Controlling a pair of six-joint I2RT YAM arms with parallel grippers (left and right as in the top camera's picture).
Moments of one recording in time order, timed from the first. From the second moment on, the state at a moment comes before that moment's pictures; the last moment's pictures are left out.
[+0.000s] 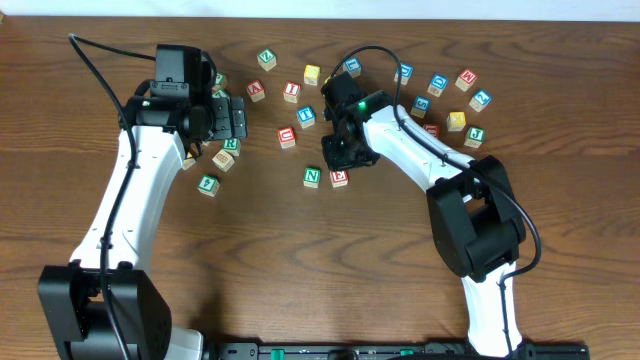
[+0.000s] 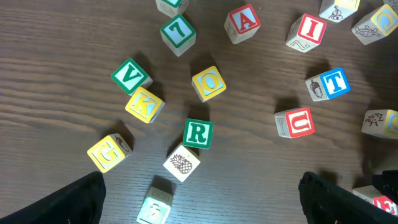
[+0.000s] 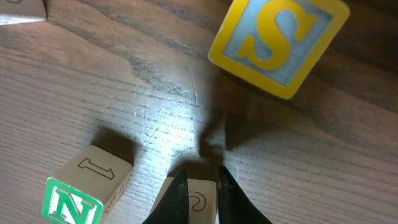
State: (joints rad) left arm -0.06 1.64 1.37 -0.78 0.02 -0.15; right arm 0.54 2.20 1.69 -0.88 -0.13 0.30
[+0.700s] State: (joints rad) left arm -0.06 1.64 1.37 -0.78 0.02 -0.15; right arm 0.54 2.20 1.70 -0.90 -0.17 0.32
